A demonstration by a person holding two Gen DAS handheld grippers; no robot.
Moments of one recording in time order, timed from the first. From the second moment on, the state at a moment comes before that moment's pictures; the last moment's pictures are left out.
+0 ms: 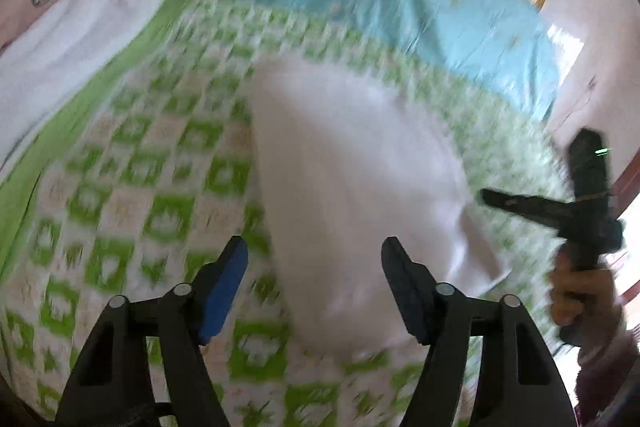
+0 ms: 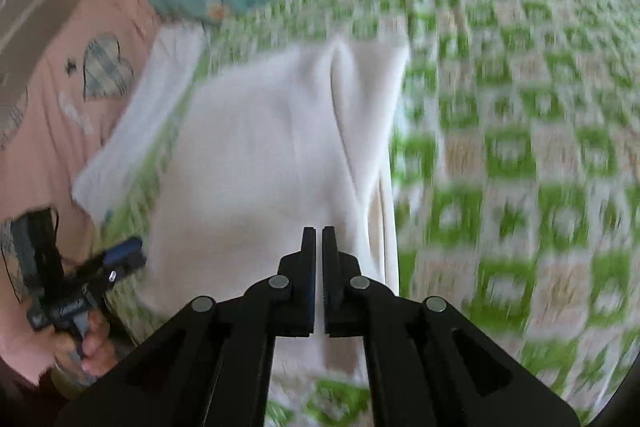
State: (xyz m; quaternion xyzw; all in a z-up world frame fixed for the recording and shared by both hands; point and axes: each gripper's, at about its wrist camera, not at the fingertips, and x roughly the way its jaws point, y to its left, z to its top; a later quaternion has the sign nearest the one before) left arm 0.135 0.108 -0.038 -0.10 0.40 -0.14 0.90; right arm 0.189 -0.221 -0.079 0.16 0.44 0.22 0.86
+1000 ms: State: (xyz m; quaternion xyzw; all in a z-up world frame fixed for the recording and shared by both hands) left arm 0.216 0.084 -0.075 -0.06 0.46 -0.07 0.88; right arm 0.224 -0.198 -0.101 0.14 0.46 0.17 0.86
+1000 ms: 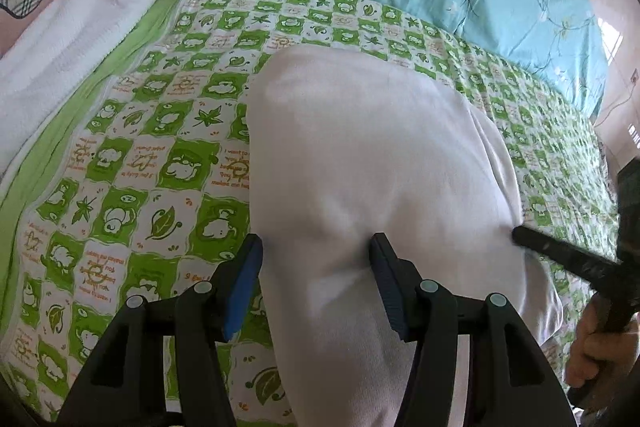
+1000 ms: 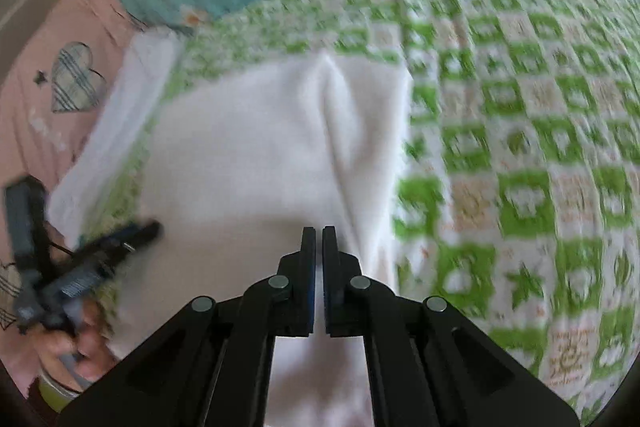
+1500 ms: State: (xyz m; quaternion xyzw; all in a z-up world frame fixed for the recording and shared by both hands) left arm 0.187 0.105 -0.064 -0.08 0.47 -0.06 0.88; right arm 0.244 -0.208 -0.109 0.18 0.47 0.17 0.85
